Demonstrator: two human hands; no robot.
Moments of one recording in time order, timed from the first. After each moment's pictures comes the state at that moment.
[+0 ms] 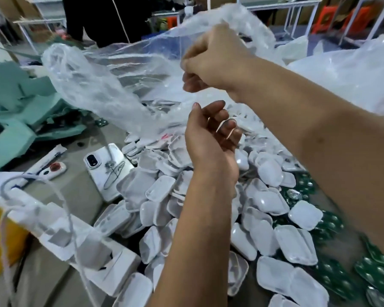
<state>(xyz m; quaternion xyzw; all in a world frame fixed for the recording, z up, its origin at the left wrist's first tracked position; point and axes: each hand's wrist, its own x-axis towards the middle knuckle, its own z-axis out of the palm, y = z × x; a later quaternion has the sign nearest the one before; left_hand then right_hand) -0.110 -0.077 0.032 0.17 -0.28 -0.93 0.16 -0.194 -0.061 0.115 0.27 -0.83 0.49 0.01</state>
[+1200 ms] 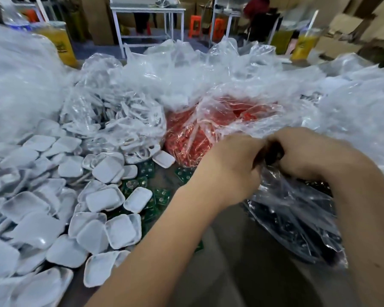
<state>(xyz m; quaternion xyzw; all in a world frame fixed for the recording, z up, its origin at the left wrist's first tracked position) -0.085 0.161 0.025 -0.38 -0.86 -0.32 0.04 -0.069 0.321 0.068 -0.09 -0.99 0.06 -0.07</state>
